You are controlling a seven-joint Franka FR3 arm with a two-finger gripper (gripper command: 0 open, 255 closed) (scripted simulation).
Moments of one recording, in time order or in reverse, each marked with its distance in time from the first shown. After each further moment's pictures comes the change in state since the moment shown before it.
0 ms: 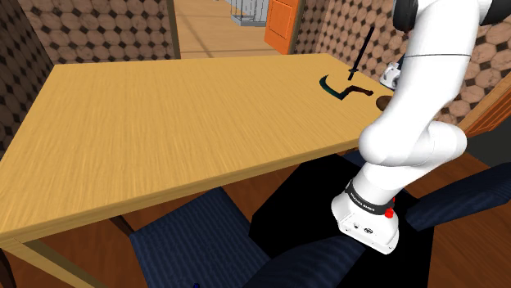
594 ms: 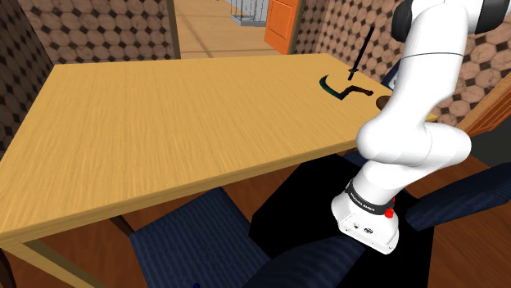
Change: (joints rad) arm -0.152 0.127 0.028 0.125 0.071 -0.038 -0.098
